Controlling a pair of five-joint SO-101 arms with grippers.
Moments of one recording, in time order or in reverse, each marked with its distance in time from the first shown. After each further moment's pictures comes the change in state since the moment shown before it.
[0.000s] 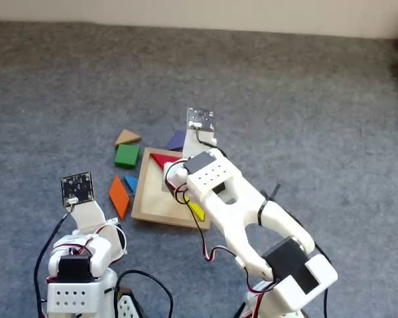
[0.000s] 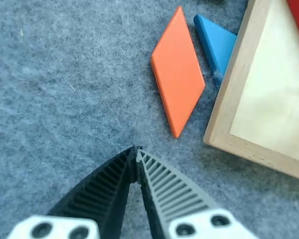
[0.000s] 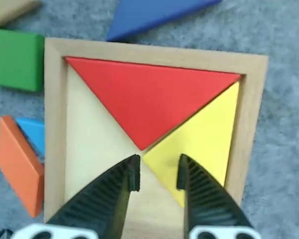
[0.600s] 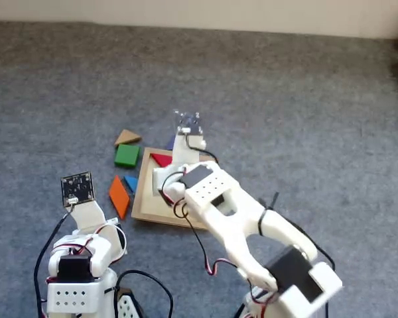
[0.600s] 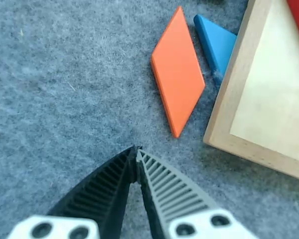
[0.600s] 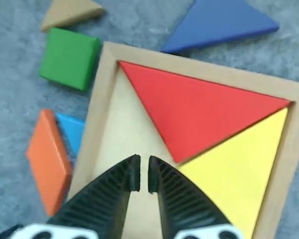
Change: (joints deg) left arm 0.0 0.0 0.0 0.0 0.0; right arm -3.3 -1.9 6.7 -13.5 3.6
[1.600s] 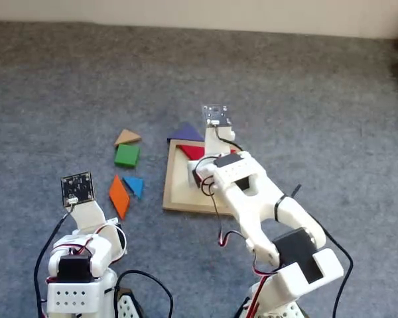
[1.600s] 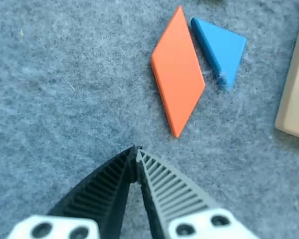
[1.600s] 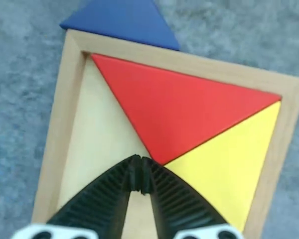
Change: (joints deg) left arm 0.0 0.0 0.0 0.0 0.0; right arm 15.6 4.6 1.7 0.0 17.1
